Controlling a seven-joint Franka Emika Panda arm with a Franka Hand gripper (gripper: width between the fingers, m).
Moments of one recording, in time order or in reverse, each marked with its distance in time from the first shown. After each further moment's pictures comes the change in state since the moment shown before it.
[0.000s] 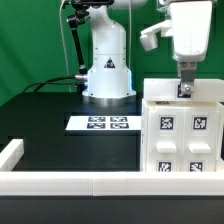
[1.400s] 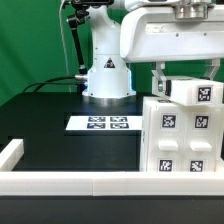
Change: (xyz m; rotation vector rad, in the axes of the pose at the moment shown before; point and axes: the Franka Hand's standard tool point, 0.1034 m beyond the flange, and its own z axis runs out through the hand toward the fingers) arm 0.001 0.001 0.000 -0.015 0.029 1.201
